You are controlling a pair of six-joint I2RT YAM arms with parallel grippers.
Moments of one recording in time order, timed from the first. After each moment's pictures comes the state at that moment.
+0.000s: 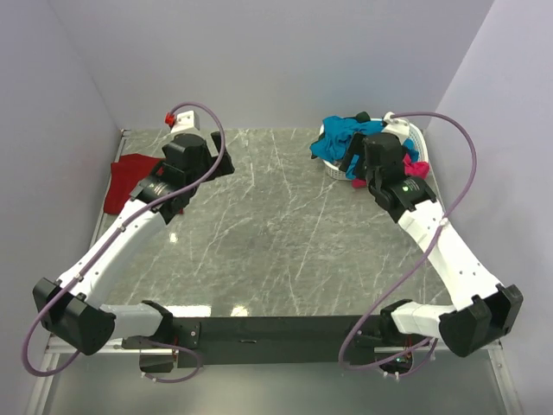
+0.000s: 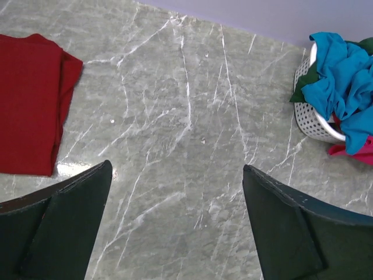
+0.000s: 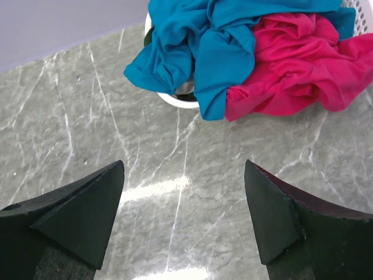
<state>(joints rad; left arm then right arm) -0.49 1.25 1.26 -0.45 -0.37 -0.51 0.39 1.21 1.25 -0.52 0.45 0.46</state>
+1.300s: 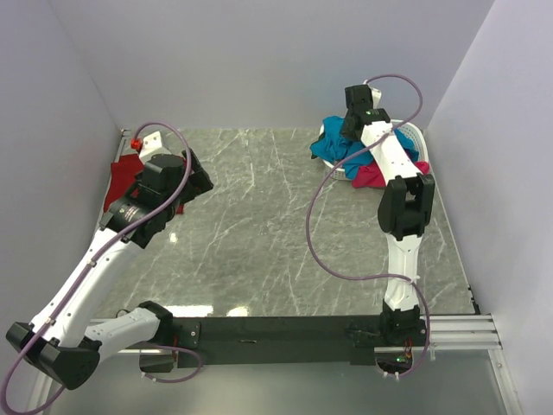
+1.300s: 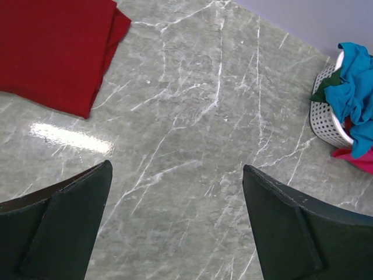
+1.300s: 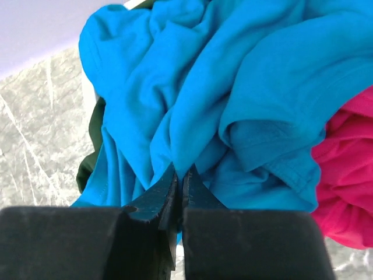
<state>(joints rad) -0.47 1.04 1.21 -0.70 -0.45 -0.70 0.17 2.22 2.15 -0.72 0.30 0.46</state>
